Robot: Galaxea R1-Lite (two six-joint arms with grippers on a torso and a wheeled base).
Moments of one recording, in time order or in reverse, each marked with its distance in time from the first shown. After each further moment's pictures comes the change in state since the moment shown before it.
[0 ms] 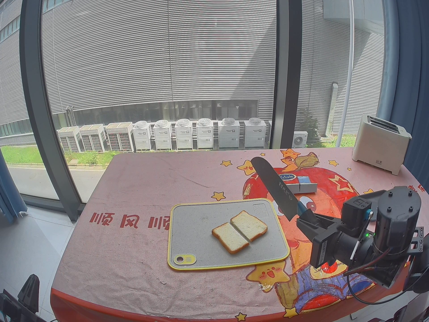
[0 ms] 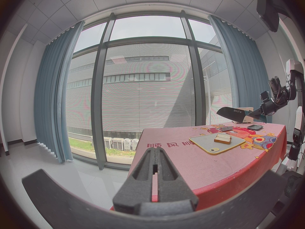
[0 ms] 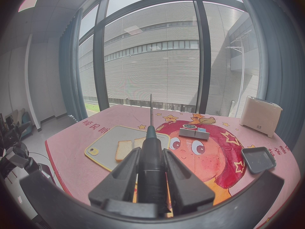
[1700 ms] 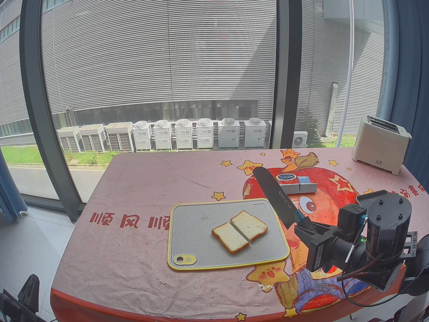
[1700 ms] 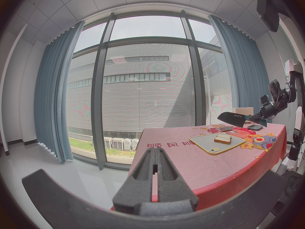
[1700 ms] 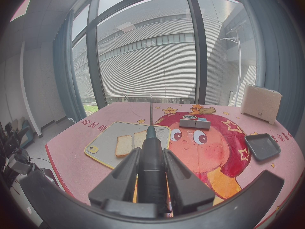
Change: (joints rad) left arm 0.000 0.000 0.000 0.000 0.000 0.000; right arm 0.000 0.034 0.019 -0.002 -0.001 0.093
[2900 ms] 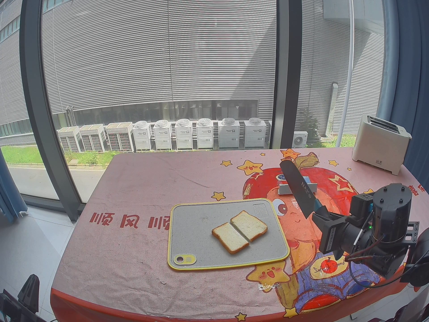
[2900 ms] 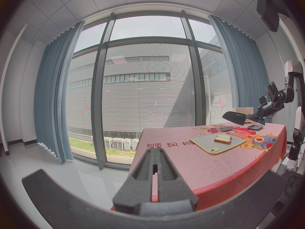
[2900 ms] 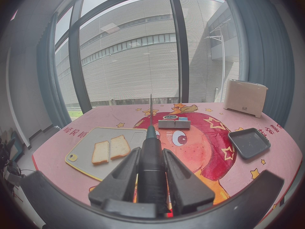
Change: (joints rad) left arm 0.000 0.000 0.000 0.000 0.000 0.000; right arm -0.133 0.000 0.014 -0.001 -0.018 0.027
